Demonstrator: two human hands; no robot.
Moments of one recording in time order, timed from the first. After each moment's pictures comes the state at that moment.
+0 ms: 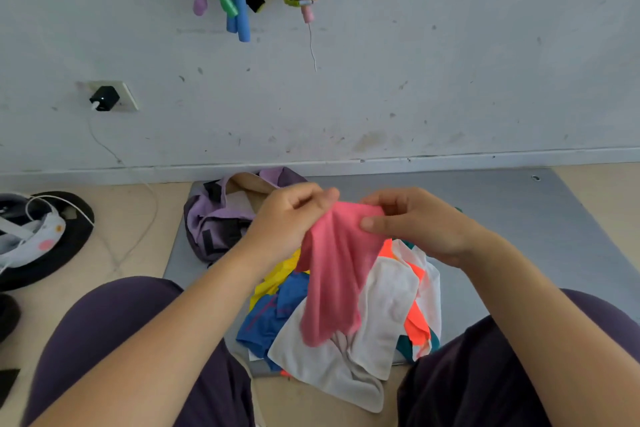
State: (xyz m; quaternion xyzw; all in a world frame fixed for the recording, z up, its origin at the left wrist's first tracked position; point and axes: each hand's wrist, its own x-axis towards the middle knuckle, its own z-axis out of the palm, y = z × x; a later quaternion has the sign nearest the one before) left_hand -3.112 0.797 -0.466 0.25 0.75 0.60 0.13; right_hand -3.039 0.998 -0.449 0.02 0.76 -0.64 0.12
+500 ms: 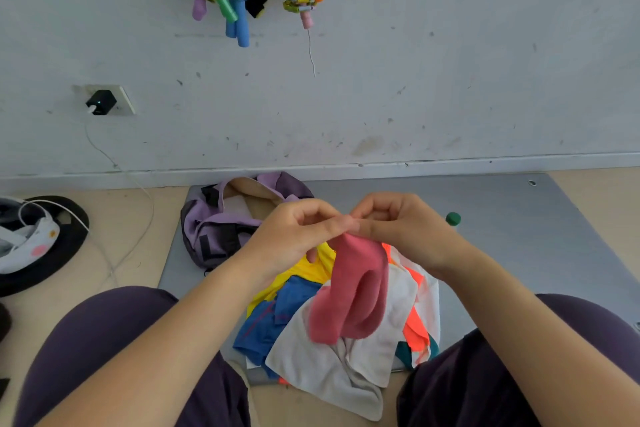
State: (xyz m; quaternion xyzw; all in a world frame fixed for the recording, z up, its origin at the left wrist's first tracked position) left_hand -3.109 0.791 -0.464 0.23 0.70 0.62 0.27; right_hand -3.038 0.975 -0.447 0.03 0.75 -0.66 0.06
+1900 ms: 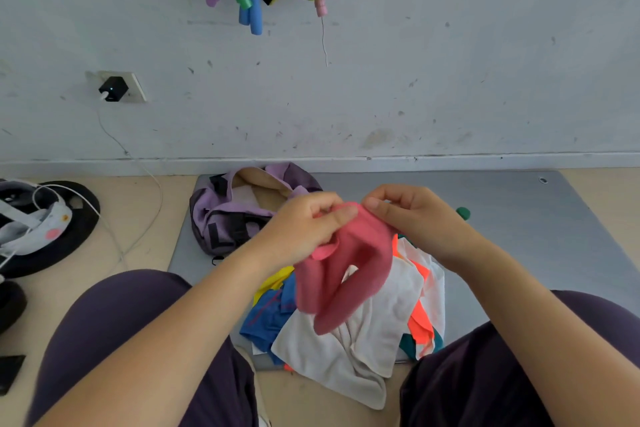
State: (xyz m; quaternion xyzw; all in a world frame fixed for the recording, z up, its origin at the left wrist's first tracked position) left_hand -3.113 0.789 -0.478 0.27 0.74 0.57 0.24; right_hand -3.040 0.975 -0.450 0.05 0.79 -0.61 0.05
